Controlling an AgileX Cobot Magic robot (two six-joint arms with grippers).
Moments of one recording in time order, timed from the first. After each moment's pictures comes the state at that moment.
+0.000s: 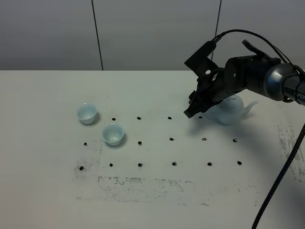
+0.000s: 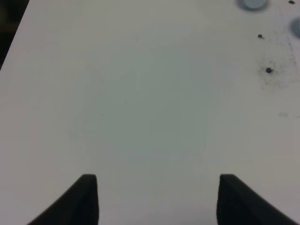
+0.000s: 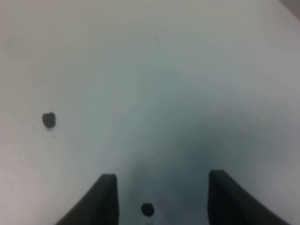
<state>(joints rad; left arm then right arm) 0.04 0.00 -0.46 0.03 1.07 0.07 0.33 2.19 -1.62 0.10 0.49 -0.56</state>
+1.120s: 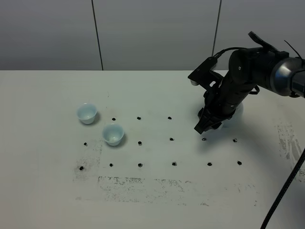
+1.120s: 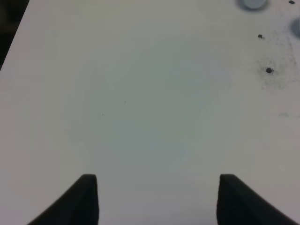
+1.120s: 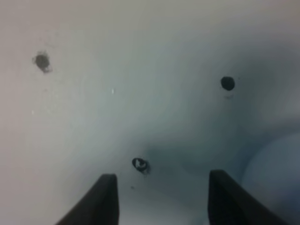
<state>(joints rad) 0.04 0.00 -0.46 0.03 1.07 0.07 0.33 2.13 -1.62 0.09 0.86 -0.56</state>
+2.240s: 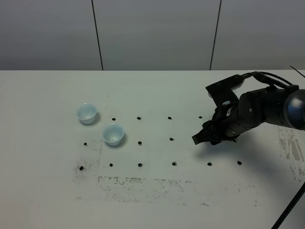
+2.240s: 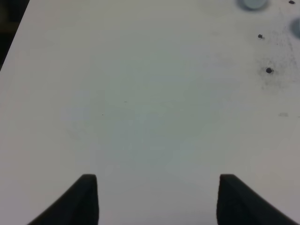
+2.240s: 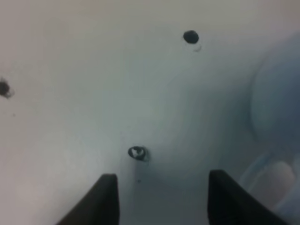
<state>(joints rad) 0.04 0.00 -0.46 0.03 1.07 0.07 0.34 2.00 -1.21 0.01 0.39 -0.11</state>
